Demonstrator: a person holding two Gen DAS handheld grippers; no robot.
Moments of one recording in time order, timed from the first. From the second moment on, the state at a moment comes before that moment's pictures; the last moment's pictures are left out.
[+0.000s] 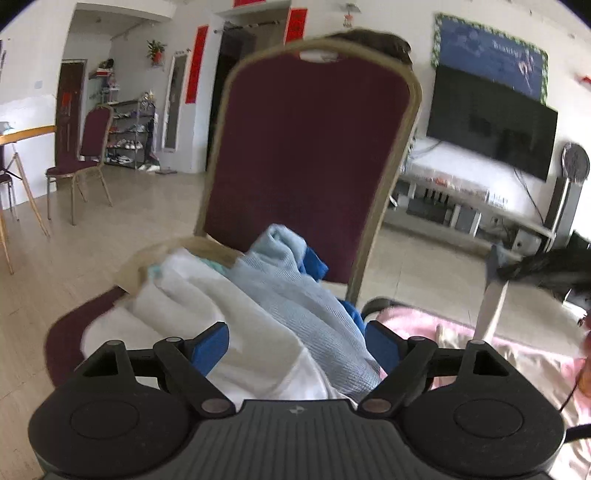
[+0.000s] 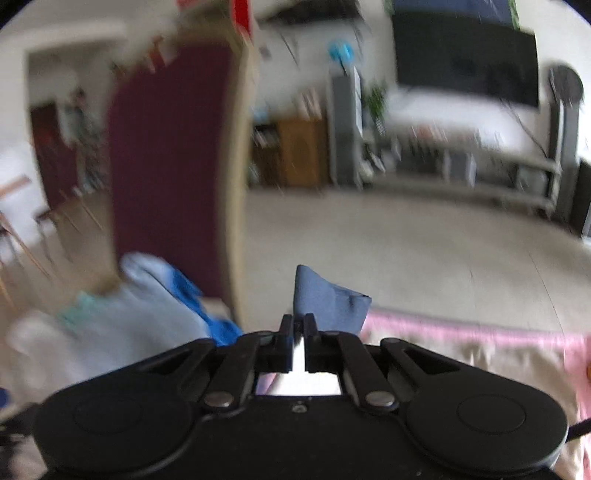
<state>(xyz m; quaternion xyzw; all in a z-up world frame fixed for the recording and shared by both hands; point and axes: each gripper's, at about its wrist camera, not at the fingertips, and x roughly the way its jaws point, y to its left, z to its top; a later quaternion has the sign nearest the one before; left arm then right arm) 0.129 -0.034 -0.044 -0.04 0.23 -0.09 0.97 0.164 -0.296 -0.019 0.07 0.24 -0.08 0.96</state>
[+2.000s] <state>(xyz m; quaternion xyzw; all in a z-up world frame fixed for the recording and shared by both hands) -0.027 -0.176 -0.164 0.19 0.42 -0.24 0.86 -0.234 -0.430 -0.095 0.24 0.31 -0.22 0.90</state>
